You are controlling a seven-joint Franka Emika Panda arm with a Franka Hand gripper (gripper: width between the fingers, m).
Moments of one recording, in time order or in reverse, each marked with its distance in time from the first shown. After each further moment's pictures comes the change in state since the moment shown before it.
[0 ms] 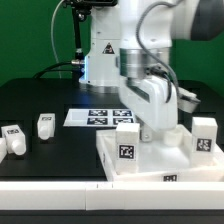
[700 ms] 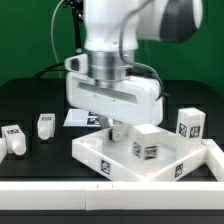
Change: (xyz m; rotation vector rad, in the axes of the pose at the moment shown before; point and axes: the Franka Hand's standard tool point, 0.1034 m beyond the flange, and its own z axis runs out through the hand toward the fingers) arm 0.053 0.011 -0.005 -0.045 -0.007 -0.580
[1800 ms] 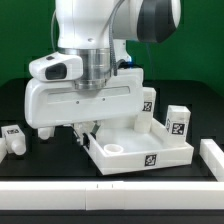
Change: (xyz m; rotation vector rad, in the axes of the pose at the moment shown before) arm 0.043 0.008 -0.002 -0.019 0.045 -1.048
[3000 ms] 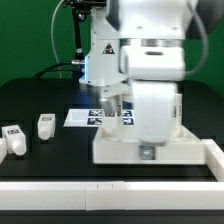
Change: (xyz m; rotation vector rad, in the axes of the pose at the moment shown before) arm 0.137 -0.047 -0.020 -0.097 0.050 -1.104
